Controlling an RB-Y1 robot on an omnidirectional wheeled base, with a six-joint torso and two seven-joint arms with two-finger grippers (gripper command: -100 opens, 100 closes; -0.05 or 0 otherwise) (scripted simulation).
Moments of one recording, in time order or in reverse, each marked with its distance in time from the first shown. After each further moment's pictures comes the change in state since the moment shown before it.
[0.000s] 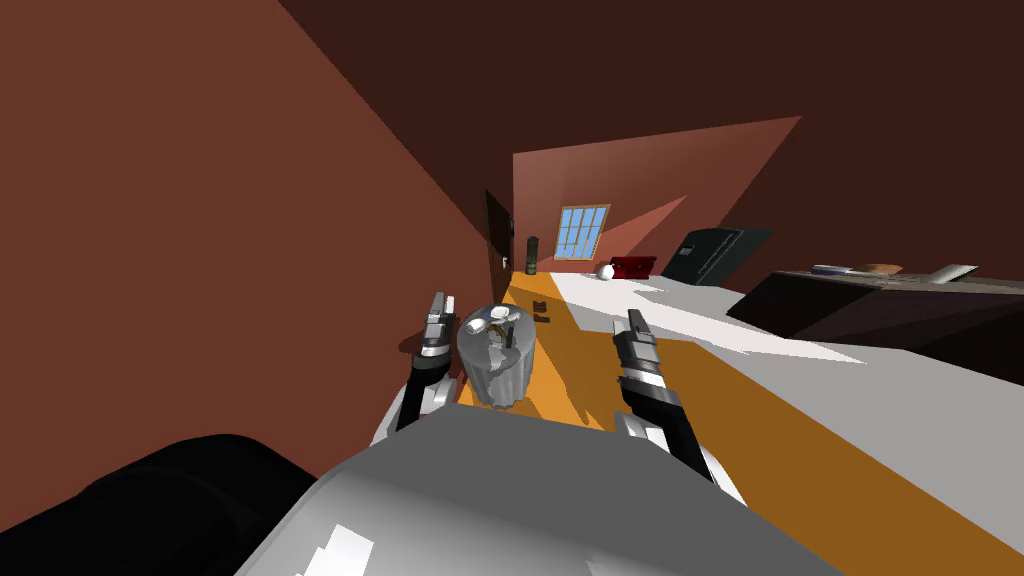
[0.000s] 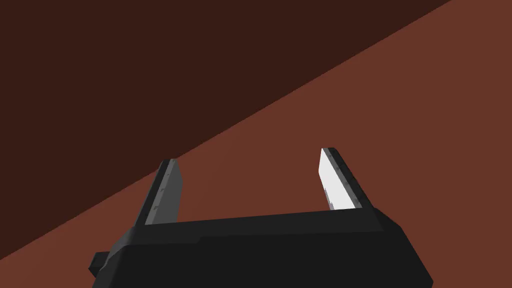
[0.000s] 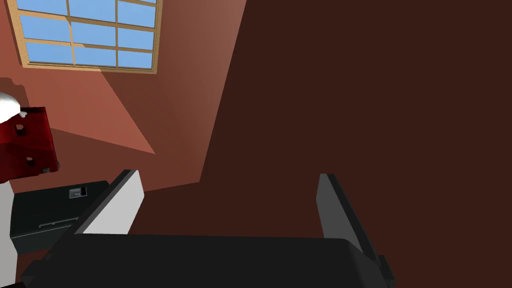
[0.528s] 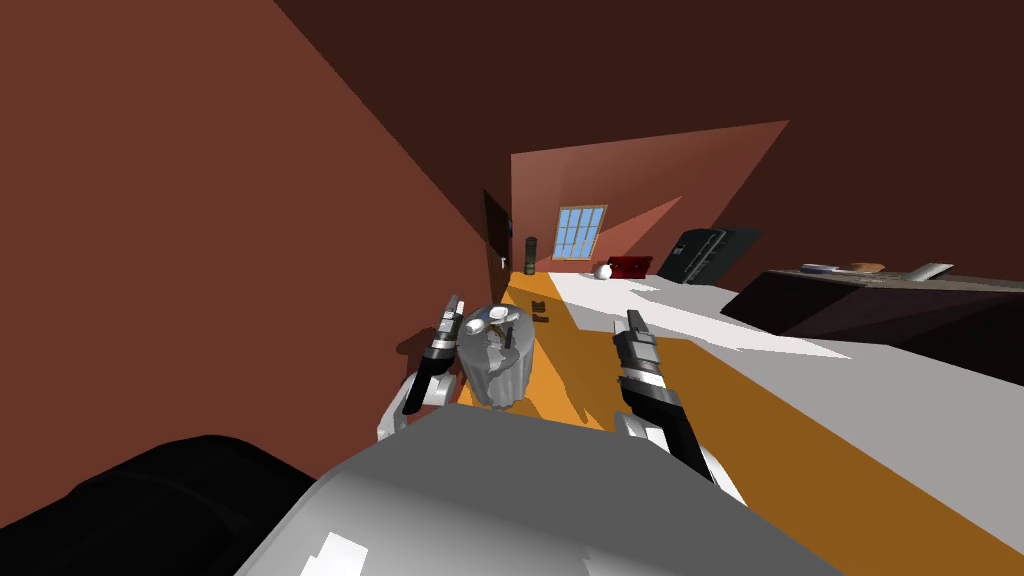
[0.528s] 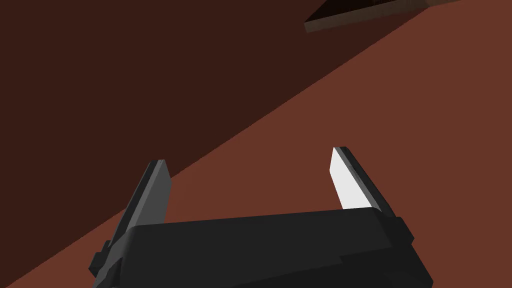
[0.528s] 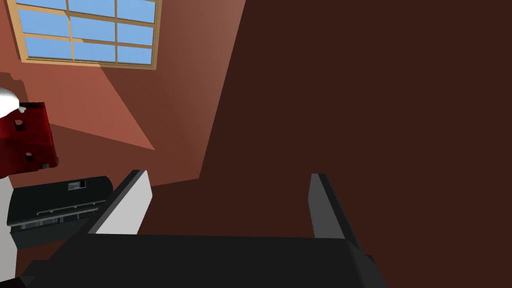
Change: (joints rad) left arm -0.073 0.102 0.006 0.109 0.012 0.135 0.025; right arm 0.000 0.000 0.000 0.000 0.000 0.000 0.000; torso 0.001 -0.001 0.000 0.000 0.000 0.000
